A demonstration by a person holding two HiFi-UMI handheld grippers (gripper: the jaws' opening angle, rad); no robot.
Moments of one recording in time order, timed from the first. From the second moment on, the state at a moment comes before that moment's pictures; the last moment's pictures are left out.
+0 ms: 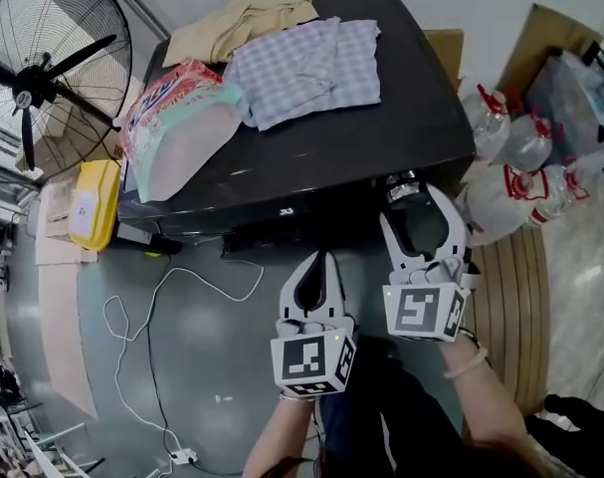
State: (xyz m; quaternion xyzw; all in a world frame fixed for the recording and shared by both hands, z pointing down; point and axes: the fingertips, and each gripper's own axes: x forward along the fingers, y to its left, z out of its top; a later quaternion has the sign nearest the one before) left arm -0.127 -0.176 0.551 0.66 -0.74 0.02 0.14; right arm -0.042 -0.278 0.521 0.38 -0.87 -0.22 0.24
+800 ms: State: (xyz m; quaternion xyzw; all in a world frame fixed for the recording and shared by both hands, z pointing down) left arm -0.111 -0.162 0.581 0.68 -0.72 0.02 0.16; right arm -0.034 -0.286 0.522 0.46 -0.88 -0.03 0.11
